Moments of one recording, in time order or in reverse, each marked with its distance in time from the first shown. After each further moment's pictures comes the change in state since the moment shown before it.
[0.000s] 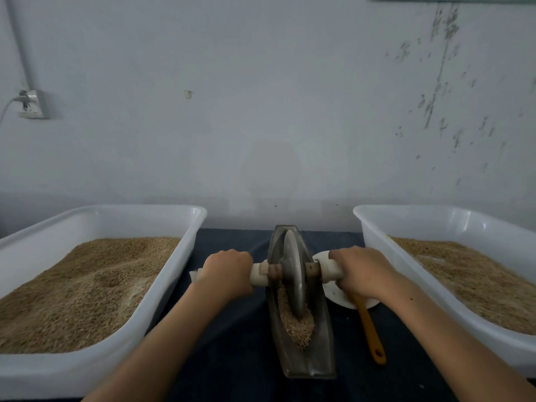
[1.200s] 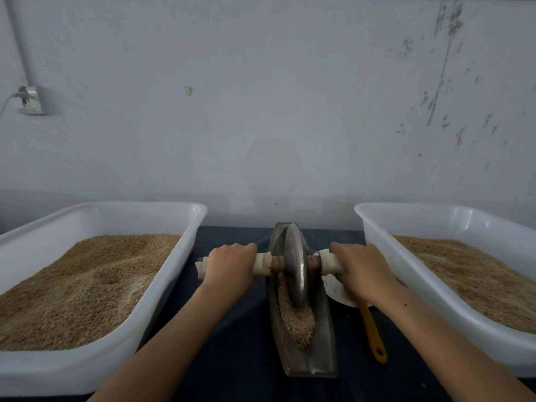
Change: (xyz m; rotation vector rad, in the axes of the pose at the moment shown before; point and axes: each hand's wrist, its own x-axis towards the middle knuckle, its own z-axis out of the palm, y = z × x) left_hand 0.001 0.006 0.009 0.051 0.258 -0.033; right_hand 0.006 0.003 0.023 0.050 0.237 0.021
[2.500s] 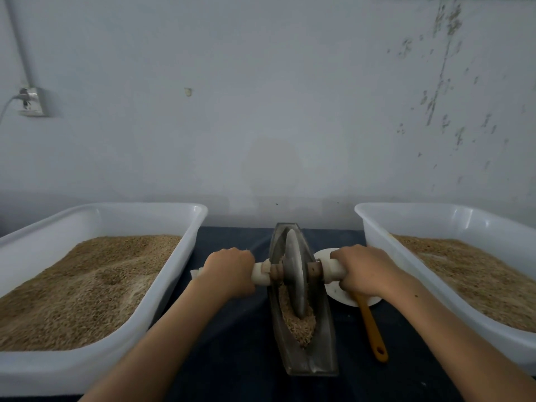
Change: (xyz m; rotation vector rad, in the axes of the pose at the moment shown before) left_hand 0.001 -0.006 -0.011 -0.050 -0.284 0.057; right_hand -0.001 -0.008 -0.030 -0.044 -0.320 0.017
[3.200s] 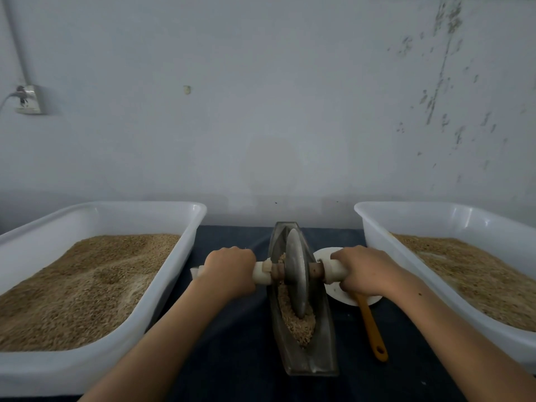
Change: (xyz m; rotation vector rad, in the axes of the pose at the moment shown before) left_hand -0.001 0.003 0.000 0.034 0.036 -0.004; right_hand -0.001 0.003 -0.001 0.039 -0.073 -0.005
